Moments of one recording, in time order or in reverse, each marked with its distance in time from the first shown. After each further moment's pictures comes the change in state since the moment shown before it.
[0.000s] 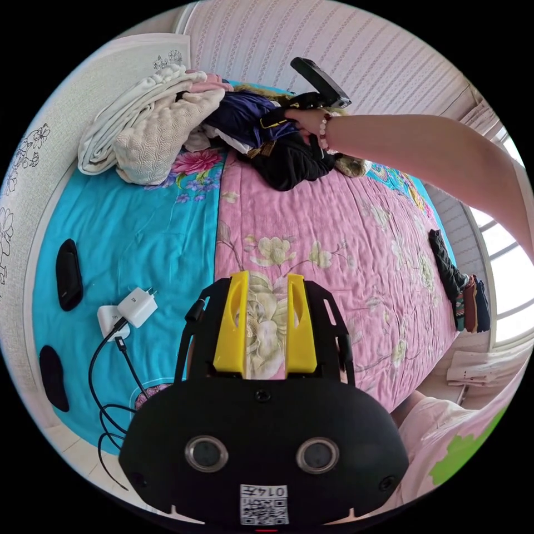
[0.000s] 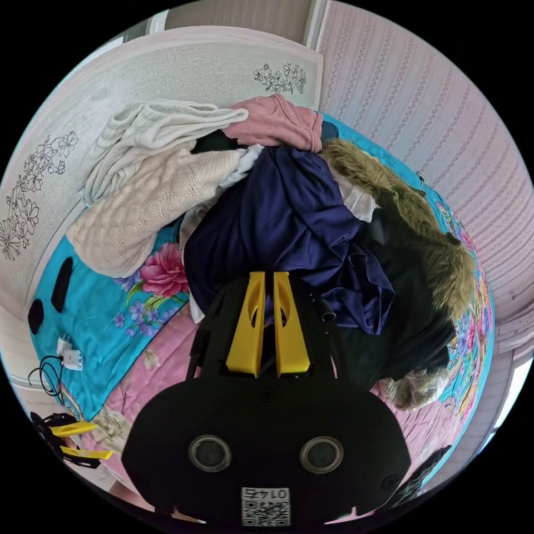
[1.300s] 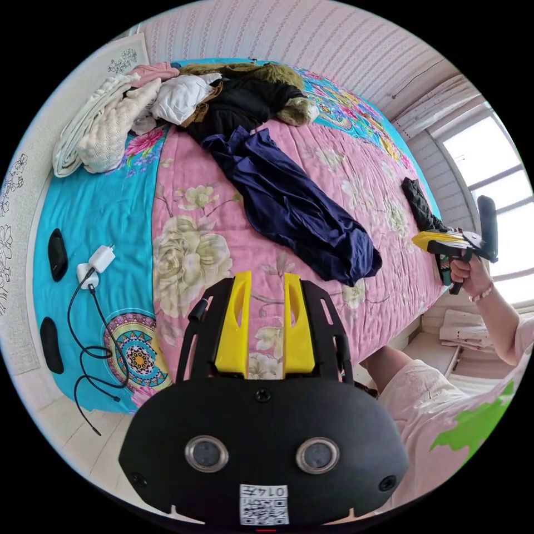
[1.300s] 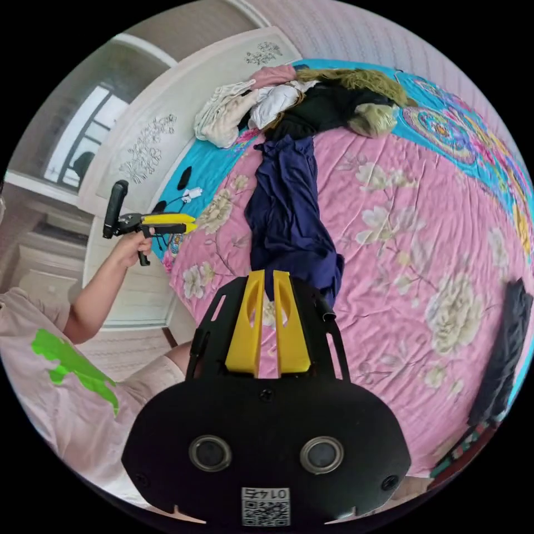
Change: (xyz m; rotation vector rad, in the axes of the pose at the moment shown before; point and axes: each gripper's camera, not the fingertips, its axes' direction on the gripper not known) left arm 0.112 0.007 -0.009 -0.195 0.036 0.107; right arm 0.138 0.473 -0.201 -0.168 -0.512 0.299
